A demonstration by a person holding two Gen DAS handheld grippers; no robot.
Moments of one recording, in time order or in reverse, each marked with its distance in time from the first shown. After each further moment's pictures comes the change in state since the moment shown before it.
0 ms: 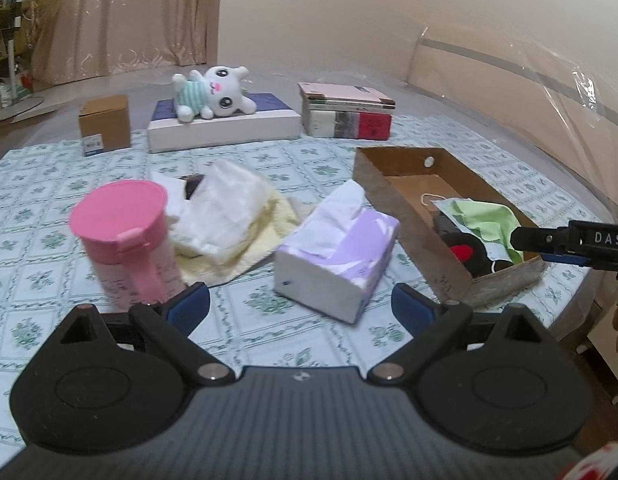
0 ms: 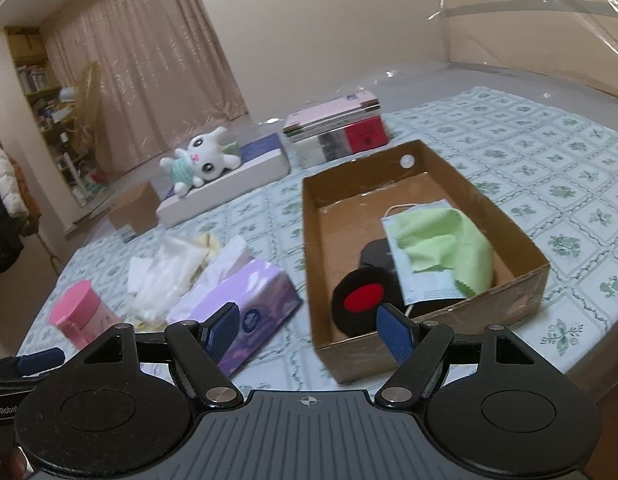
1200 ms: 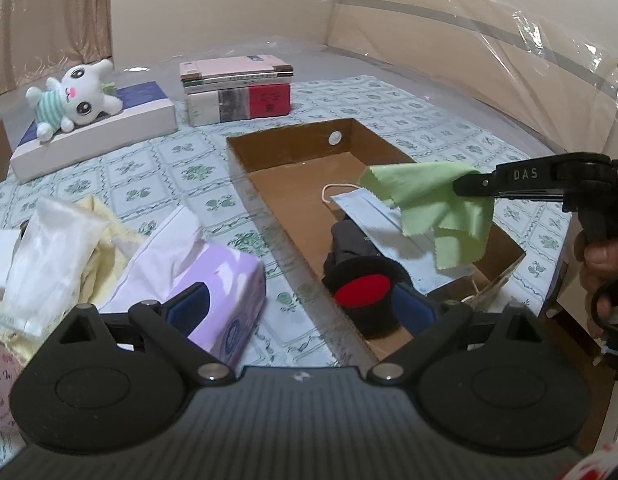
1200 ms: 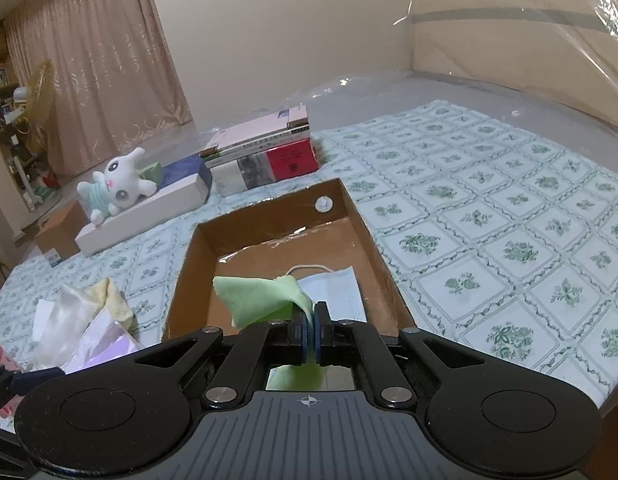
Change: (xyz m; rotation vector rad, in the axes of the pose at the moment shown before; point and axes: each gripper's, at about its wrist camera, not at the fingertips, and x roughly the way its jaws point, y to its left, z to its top) left arm 0.126 -0.119 0.048 0.149 0.097 -0.181; right arm 0.067 -0.111 0.078 -0.001 -0.010 -0.140
